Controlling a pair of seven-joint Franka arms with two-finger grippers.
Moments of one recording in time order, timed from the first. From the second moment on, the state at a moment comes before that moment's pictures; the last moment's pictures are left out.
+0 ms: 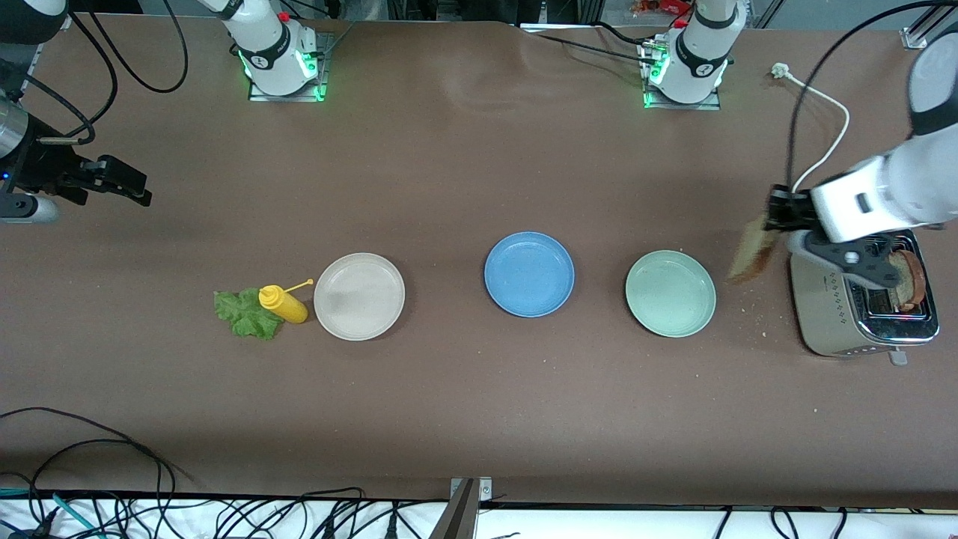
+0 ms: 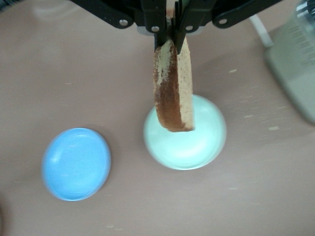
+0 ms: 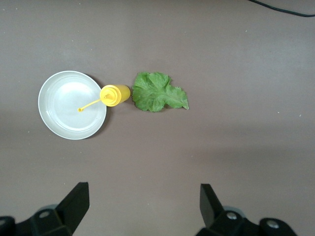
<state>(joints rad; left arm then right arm) 0.19 0.30 -0.35 -1.34 -0.05 1.42 0.24 0.11 0.07 -0.09 -1.56 0.02 1.60 0.04</state>
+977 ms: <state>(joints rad) 0.18 0.73 -0.34 -1.48 -0.80 1.72 0.50 0.11 0.08 -0.09 -1.56 0.02 1.61 0.04</state>
